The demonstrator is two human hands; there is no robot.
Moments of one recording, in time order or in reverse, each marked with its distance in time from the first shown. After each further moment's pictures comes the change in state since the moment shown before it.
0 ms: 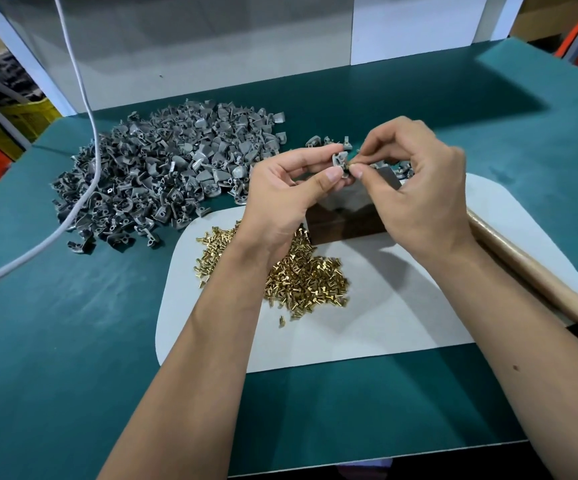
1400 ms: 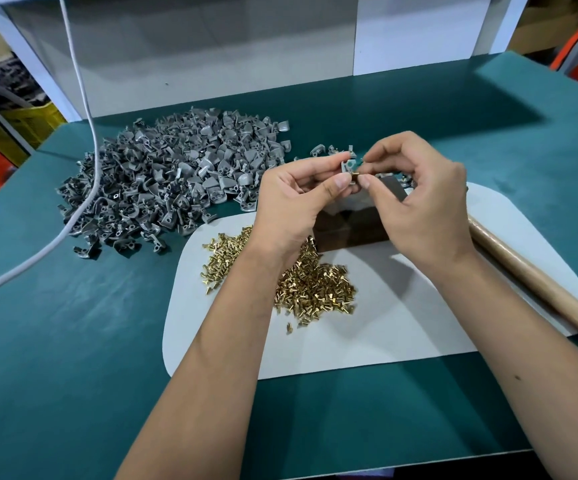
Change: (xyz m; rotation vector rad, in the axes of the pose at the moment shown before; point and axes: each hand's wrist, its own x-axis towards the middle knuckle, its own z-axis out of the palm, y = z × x) left_hand 0.002 -0.003 0.002 0.004 0.016 0.032; right_hand -0.004 -0.002 0.004 0.017 -0.020 0.039
